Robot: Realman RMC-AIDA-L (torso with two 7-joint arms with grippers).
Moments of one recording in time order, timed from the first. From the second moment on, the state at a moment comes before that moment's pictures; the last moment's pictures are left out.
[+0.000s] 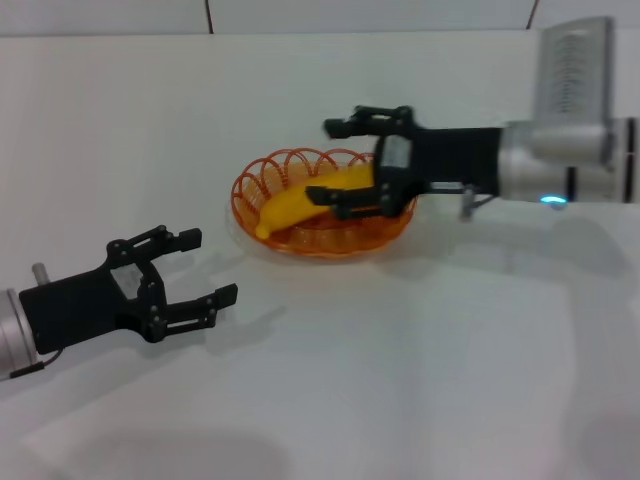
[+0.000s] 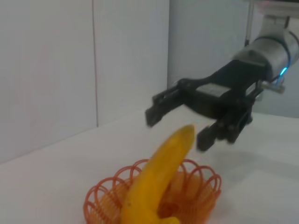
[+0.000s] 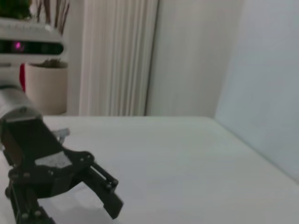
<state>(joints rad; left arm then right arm) -0.45 -2.04 0.81 0.37 1.78 1.44 -0.87 0.59 2.04 -1.24 -0.57 -1.53 -1.21 1.07</state>
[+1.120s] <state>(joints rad) -0.41 -2.04 0.78 0.37 1.78 1.43 -0.85 0.30 1.97 -1.04 -0.55 -1.52 -1.37 0.98</state>
